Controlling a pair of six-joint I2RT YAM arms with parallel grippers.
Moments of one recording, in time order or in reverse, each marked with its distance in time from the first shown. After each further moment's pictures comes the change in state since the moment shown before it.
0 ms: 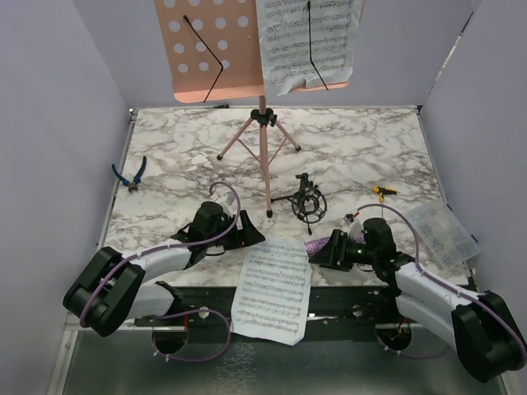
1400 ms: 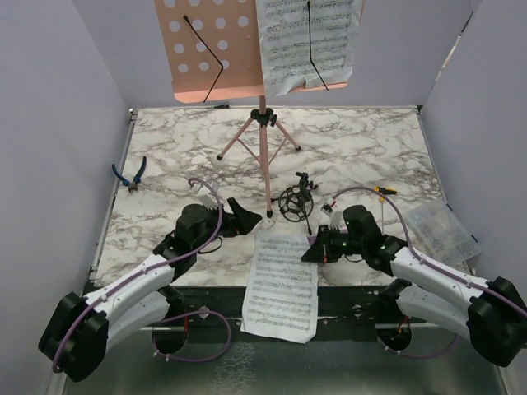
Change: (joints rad) left arm -0.032 -0.294 0.005 0.019 -0.186 0.002; right arm 0.266 0.104 0.252 -0.132 0.144 -0.155
